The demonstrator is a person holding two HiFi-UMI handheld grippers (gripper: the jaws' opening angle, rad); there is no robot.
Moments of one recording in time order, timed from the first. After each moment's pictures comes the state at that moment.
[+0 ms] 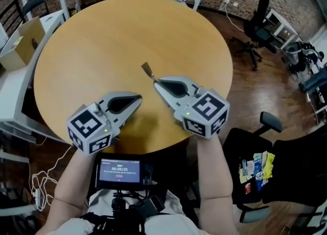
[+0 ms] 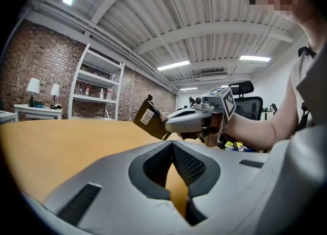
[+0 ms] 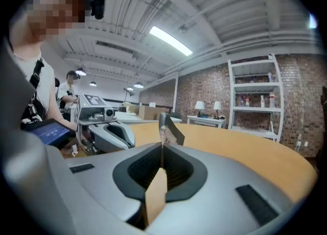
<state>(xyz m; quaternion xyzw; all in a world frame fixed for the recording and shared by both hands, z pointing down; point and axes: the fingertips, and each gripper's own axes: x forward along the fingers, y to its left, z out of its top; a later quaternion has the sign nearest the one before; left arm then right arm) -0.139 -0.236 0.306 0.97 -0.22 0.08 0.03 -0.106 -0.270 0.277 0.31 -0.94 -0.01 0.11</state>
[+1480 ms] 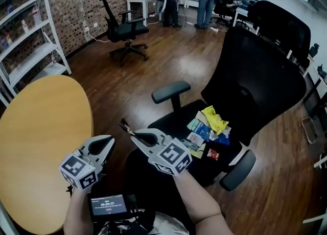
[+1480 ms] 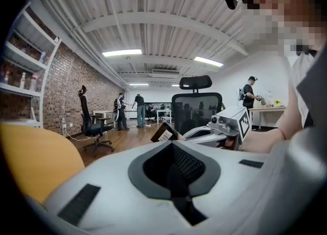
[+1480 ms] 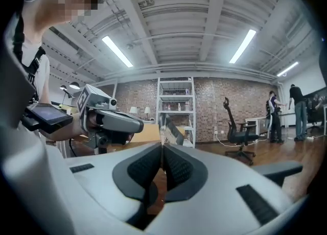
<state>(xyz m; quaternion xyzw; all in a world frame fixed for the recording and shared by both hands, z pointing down) 0.219 -0.103 0.317 0.99 0.08 0.09 -0.02 0.262 -0.070 0.343 0.65 -0.76 0.01 0.03</state>
